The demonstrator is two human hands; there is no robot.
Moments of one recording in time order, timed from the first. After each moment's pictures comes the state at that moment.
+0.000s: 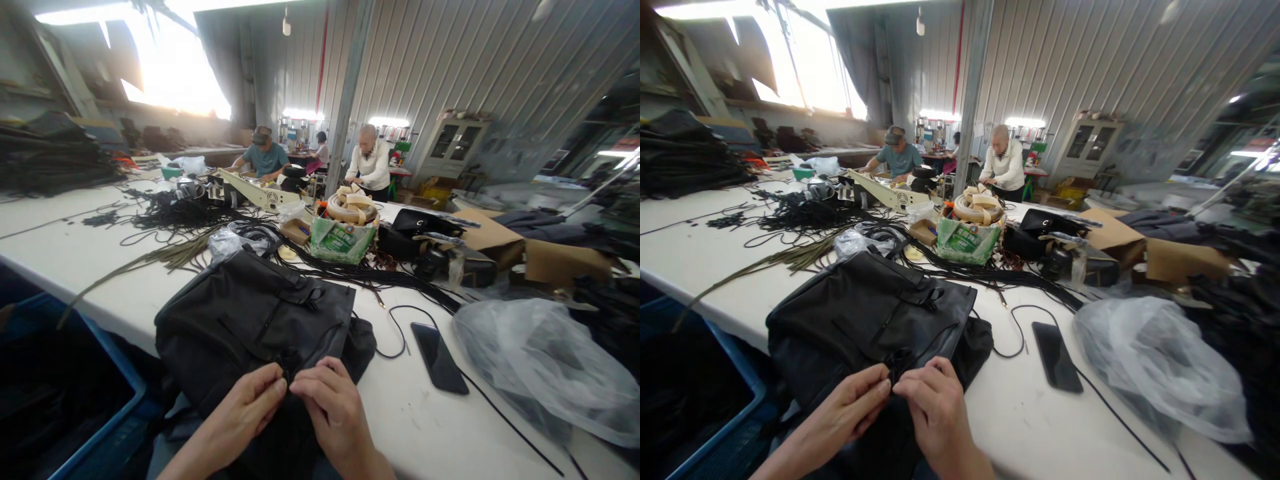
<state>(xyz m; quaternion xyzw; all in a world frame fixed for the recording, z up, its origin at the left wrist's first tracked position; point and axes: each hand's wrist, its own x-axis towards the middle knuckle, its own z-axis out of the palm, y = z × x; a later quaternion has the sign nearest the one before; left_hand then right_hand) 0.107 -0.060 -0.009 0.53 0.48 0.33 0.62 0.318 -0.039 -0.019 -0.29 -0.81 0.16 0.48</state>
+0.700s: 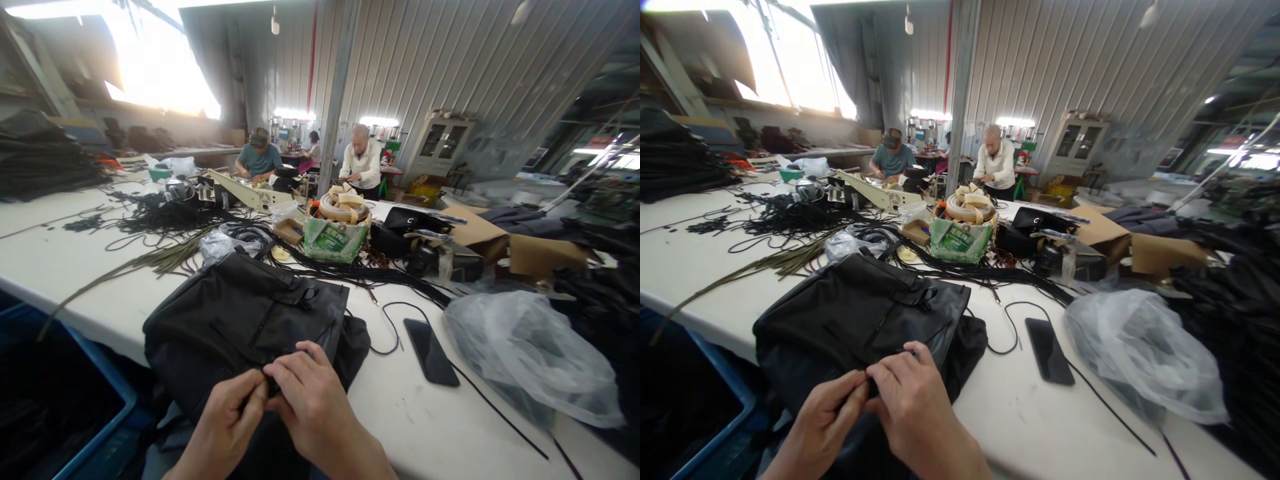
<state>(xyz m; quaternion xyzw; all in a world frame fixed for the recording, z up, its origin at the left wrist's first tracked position) 0.099 -0.068 -0.017 0.65 0.50 0.46 0.34 0.298 -0.034 0.015 -0.30 -0.88 0.12 0.35</state>
